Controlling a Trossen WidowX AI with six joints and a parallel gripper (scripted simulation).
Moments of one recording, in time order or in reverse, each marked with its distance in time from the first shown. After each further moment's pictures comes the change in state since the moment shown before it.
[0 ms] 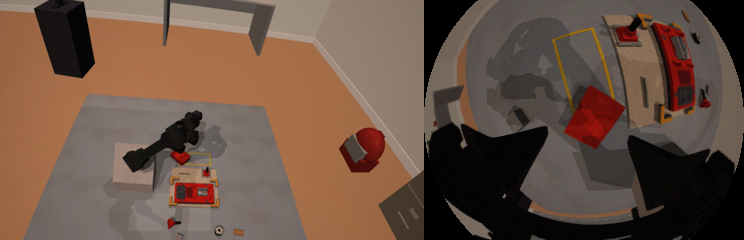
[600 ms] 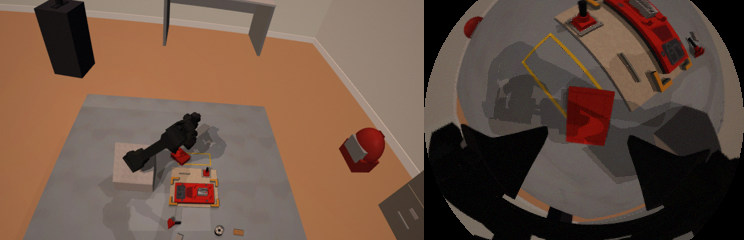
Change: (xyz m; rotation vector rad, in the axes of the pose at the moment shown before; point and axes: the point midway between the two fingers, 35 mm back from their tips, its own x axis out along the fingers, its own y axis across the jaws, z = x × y) arm 0.008 -0.009 -0.006 0.411 -0.004 -0.009
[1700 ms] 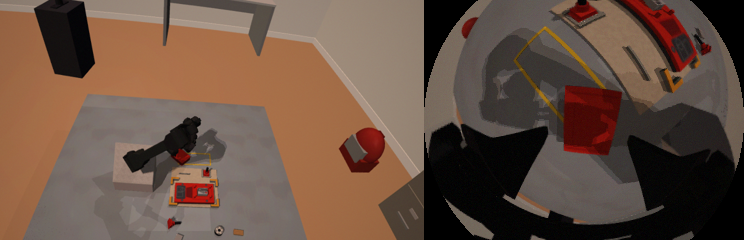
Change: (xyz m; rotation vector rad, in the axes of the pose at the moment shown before) arm 0.028 0.002 0.000 0.012 -0.001 0.001
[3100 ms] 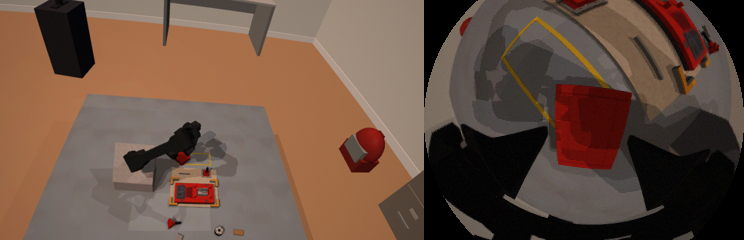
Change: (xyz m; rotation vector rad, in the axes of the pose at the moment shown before) arm 0.030 -0.001 0.000 0.000 -0.002 -0.003
